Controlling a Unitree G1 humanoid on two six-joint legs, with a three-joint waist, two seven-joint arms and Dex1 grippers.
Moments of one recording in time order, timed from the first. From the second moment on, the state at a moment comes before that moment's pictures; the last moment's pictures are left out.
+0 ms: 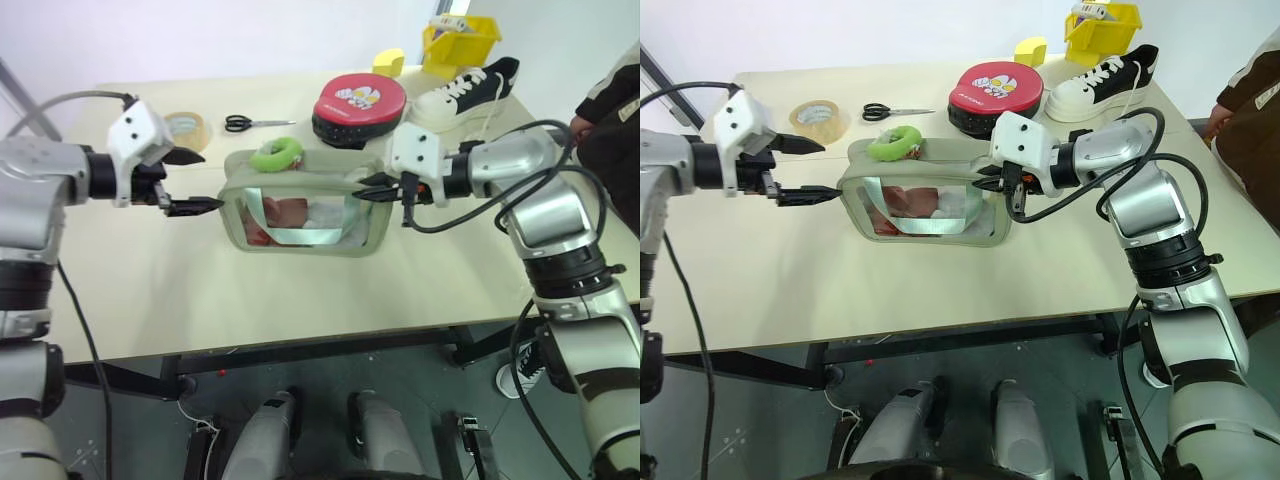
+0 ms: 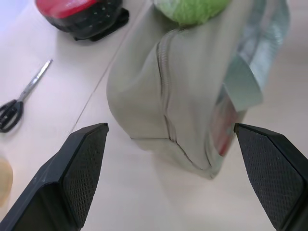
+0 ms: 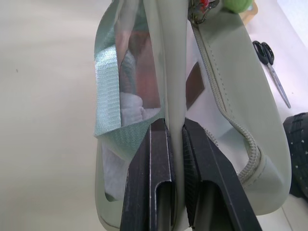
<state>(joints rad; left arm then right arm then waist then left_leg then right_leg) -0.81 0.91 -0.03 0.20 -0.25 0.43 -1.21 -0.94 -0.66 0.23 0.08 0.08 0.39 1.20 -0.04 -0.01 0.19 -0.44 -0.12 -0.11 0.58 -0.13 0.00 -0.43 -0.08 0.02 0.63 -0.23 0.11</state>
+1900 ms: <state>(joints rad) -0.72 0.82 -0.02 0.06 -0.25 0.51 -1.12 -1.26 -0.39 0.25 0.50 0.05 0.32 1.12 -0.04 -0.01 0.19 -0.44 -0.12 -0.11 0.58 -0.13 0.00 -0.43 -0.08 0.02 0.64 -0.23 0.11</state>
